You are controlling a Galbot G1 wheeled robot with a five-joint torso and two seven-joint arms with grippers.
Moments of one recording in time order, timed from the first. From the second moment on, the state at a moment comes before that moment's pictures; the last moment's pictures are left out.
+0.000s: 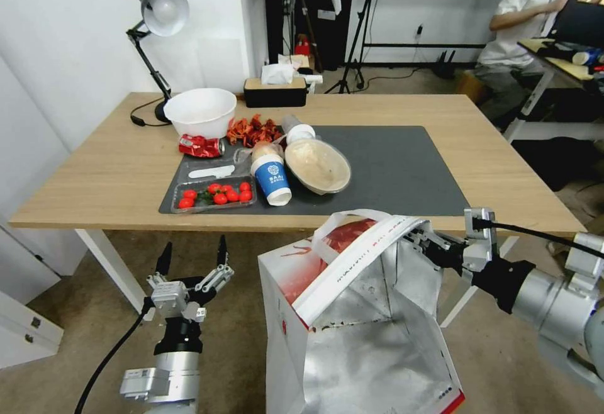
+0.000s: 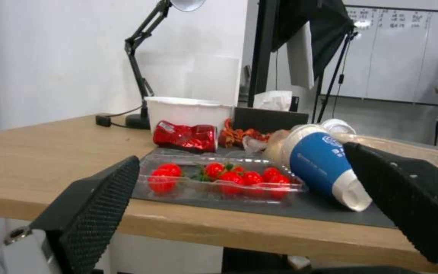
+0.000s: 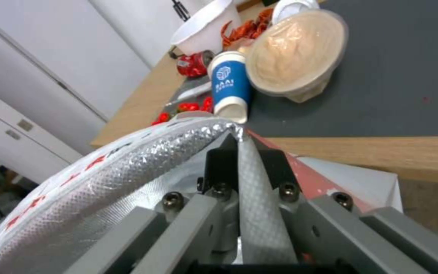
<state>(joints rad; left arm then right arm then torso) 1.83 -1.61 -0.51 -2.22 -0.13 -0.31 0.00 -1.74 0.62 0.96 2.50 1.64 -0.47 0.11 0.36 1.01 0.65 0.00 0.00</state>
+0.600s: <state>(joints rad) 1.82 -1.61 -0.52 -2.22 -0.12 -0.32 -0.01 -1.71 0.58 1.06 2.50 1.73 -0.41 0.01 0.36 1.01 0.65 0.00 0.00</state>
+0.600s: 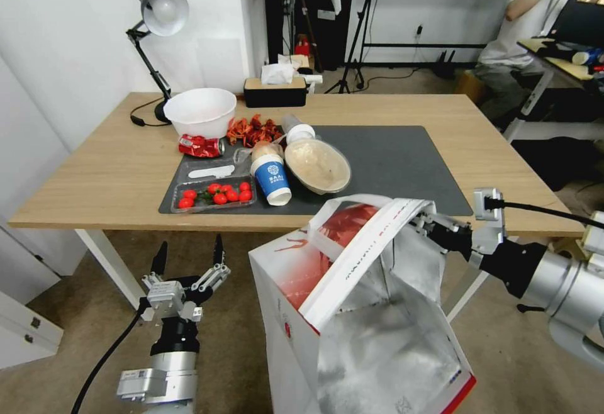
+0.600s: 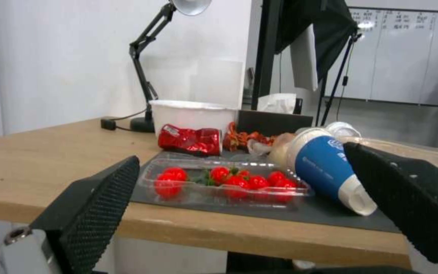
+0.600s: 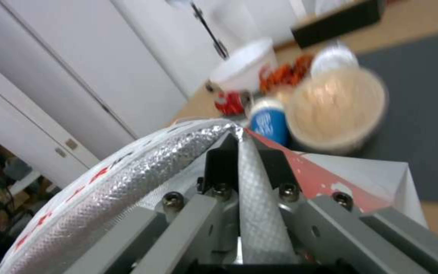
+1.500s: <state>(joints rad) 1.81 -1.59 -0.49 -2.21 -0.12 -0.28 -0.01 -1.44 0.49 1.14 2.39 1.95 -0.12 0.33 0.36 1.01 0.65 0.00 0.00</state>
